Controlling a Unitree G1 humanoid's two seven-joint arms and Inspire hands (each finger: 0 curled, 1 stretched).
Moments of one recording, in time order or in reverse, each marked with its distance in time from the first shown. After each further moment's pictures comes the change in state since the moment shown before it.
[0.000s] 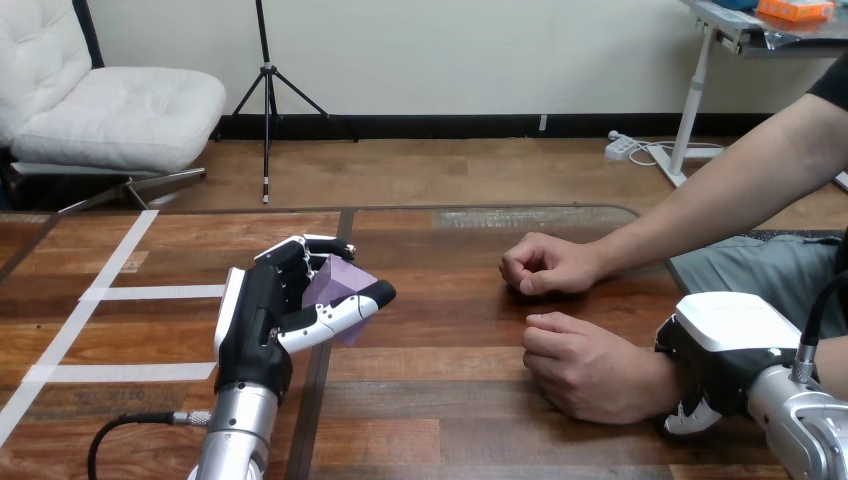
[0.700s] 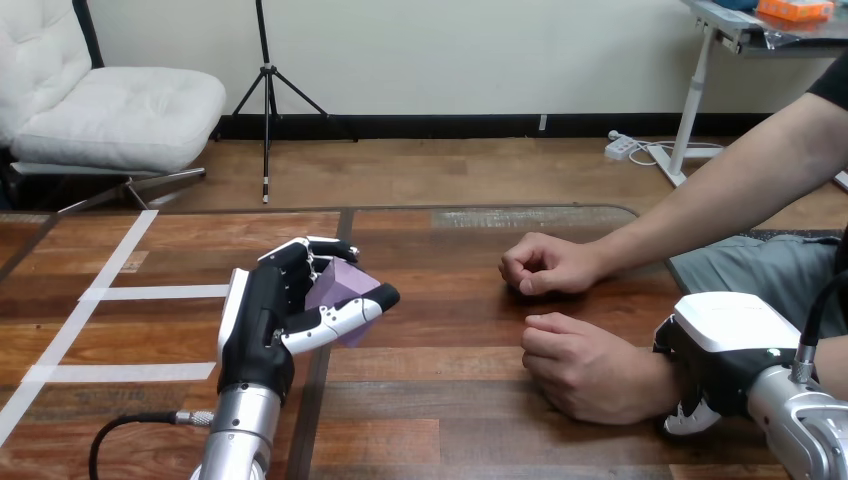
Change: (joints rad) left arm 0.000 -0.002 -0.003 0.003 0.028 0.000 0.013; right arm 0.003 -0.005 -0.001 -0.003 0.003 -0.012 -0.003
